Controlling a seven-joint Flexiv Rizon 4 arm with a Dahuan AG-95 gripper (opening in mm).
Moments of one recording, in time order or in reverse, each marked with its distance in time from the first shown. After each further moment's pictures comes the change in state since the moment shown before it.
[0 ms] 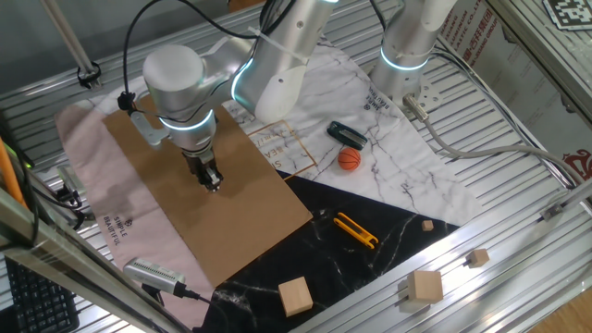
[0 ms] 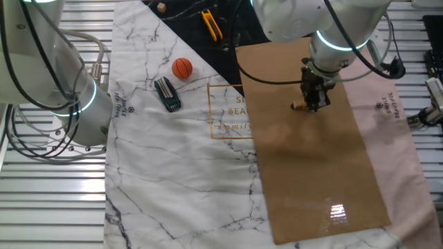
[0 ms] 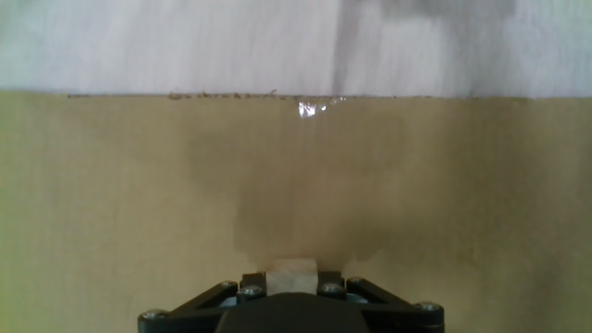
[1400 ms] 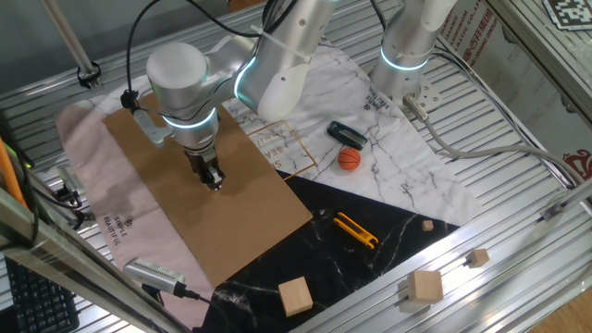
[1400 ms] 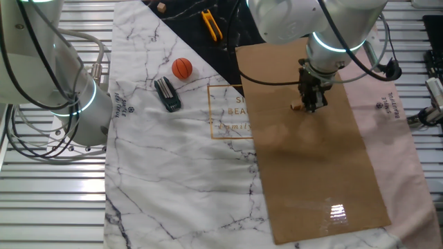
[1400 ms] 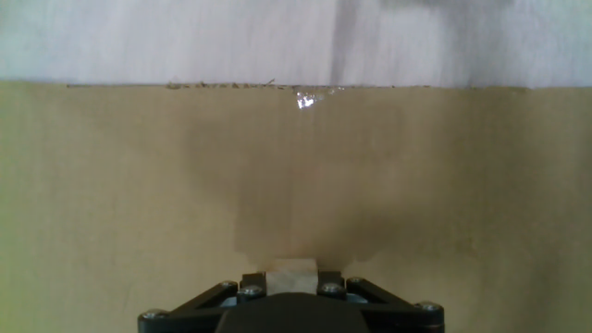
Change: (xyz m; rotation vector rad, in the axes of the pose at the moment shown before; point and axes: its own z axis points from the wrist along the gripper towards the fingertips) arm 0.005 0.001 0.000 -0.004 -0.001 0.003
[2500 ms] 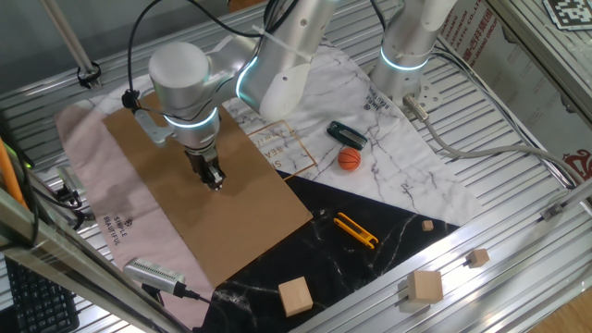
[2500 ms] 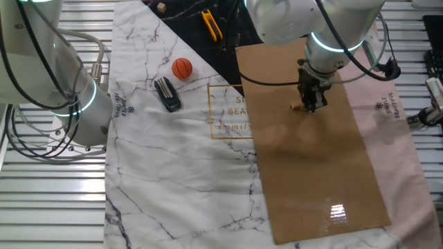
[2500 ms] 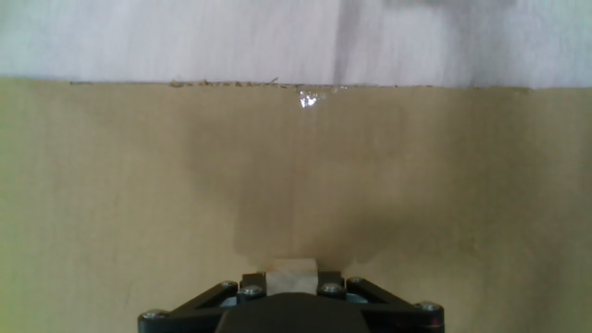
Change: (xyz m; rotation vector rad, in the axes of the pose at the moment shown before) arm 0.000 0.000 0.000 0.002 -0.009 -0.017
